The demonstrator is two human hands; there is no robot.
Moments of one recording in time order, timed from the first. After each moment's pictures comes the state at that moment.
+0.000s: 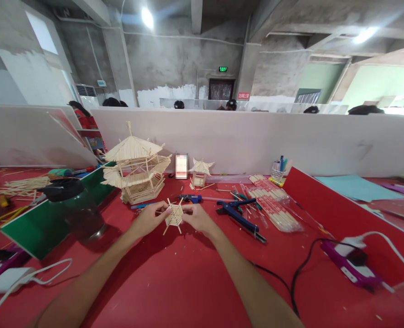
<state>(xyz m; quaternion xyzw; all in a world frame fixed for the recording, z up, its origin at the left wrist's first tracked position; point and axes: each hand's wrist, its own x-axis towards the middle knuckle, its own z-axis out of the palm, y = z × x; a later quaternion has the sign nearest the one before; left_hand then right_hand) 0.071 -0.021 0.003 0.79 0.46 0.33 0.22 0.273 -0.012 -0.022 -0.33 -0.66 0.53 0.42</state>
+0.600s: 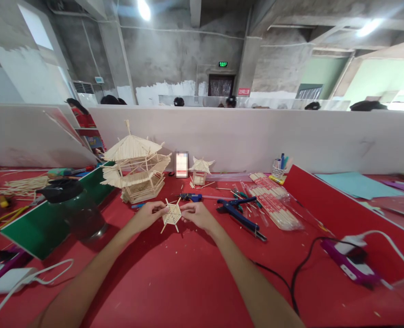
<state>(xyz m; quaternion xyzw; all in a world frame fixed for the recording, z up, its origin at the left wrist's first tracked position) 0.055 -0.007 -0.003 0.78 0.45 0.31 0.30 0.280 -0.008 -0.029 -0.37 -0.59 0.58 0.42</state>
